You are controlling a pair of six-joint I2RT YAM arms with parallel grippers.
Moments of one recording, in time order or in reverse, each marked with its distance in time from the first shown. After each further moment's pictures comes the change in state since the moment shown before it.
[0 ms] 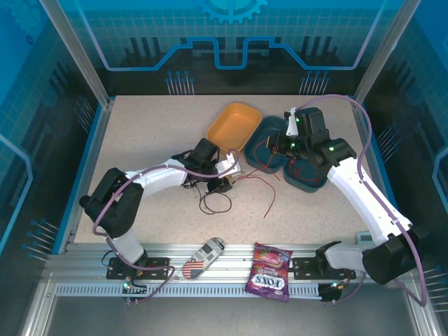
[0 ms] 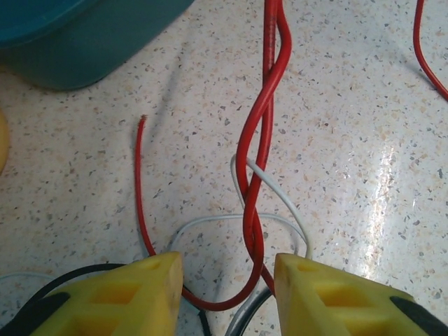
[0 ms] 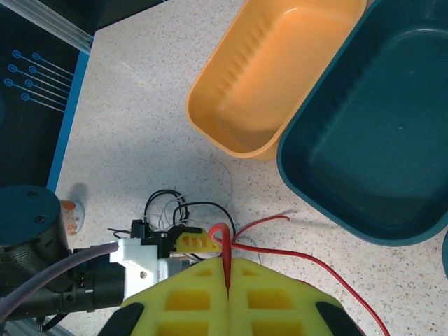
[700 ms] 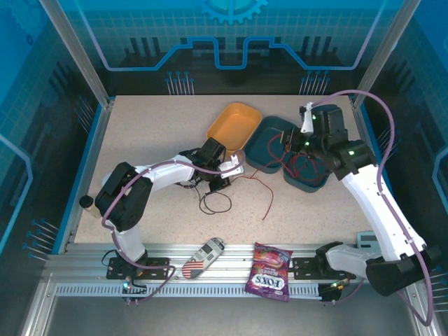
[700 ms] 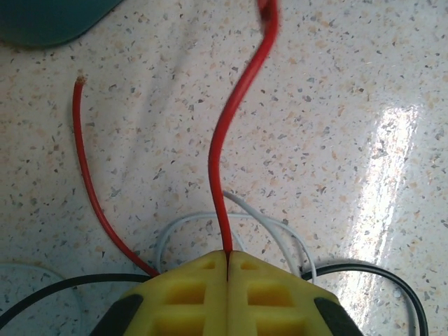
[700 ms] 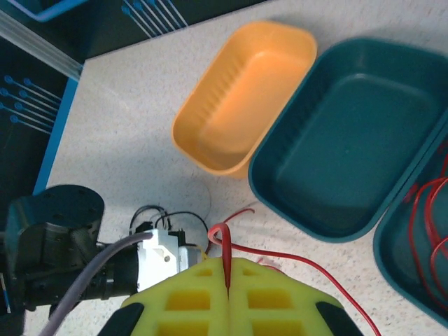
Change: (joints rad) left arm -0.018 0.081 0.084 -0.104 -0.088 0.023; right arm -0.044 -0.094 0.118 -0.157 0.094 -0.069
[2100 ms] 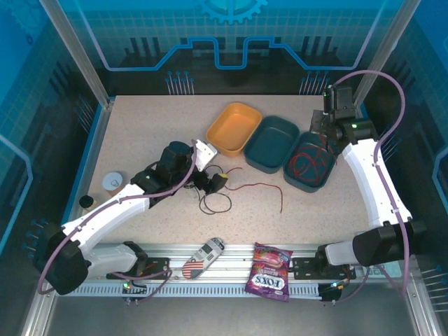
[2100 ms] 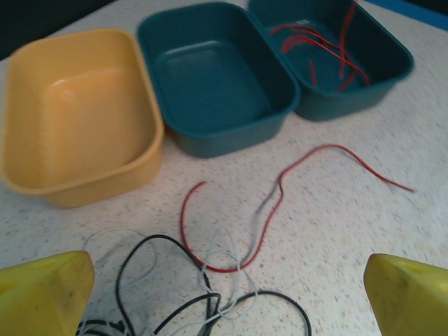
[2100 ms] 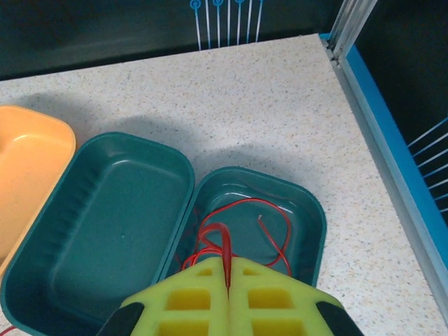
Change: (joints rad) left arm 0.000 -0.631 -0.282 0.195 -0.128 -0.484; right arm -0.199 0.215 0.128 -0.028 0.418 -0.235
